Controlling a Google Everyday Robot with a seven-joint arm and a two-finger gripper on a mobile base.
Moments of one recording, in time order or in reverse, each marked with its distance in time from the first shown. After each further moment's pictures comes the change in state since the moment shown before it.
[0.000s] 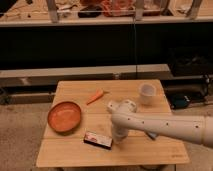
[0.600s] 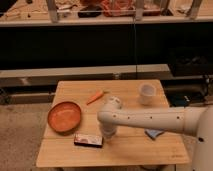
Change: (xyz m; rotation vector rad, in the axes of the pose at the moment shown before) arm -0.046 -0.030 0.002 -0.008 0.020 -0.097
